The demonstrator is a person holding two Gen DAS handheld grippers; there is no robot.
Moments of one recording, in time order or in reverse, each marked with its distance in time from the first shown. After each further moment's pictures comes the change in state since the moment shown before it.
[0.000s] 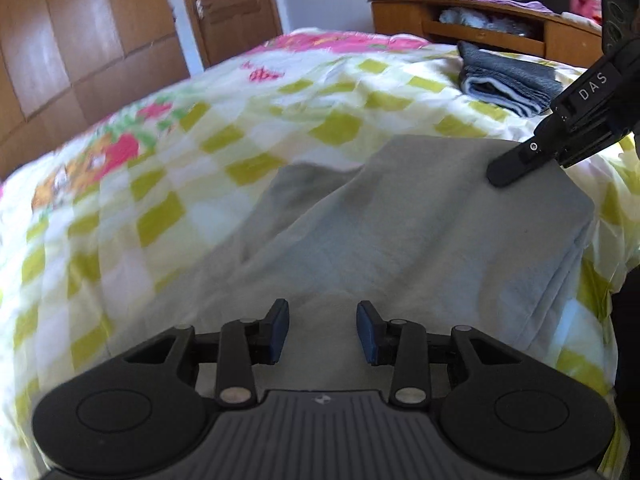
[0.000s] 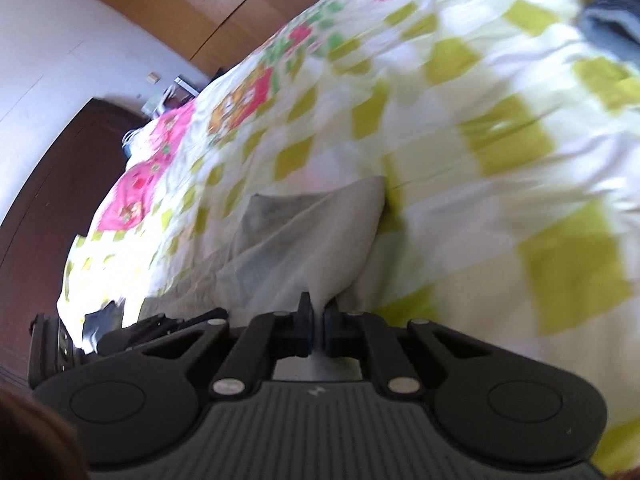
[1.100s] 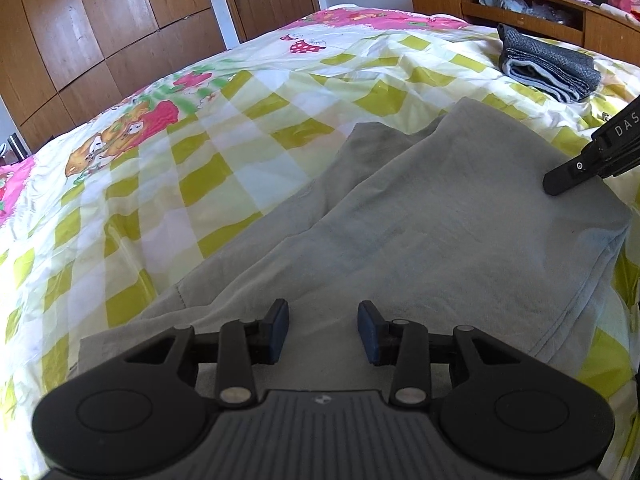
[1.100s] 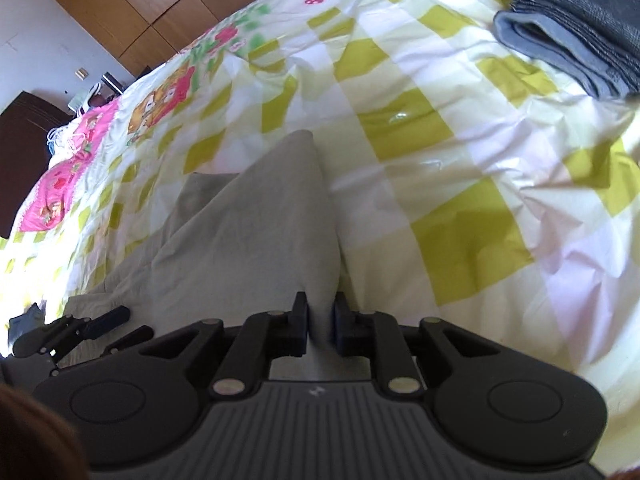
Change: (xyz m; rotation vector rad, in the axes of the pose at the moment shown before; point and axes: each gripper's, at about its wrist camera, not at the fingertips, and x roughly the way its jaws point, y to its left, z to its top) left arm -0.005 0.017 -0.016 -0.068 0.103 0.091; right arm 0.000 -0.008 -0.017 0.000 -0.010 -0.246
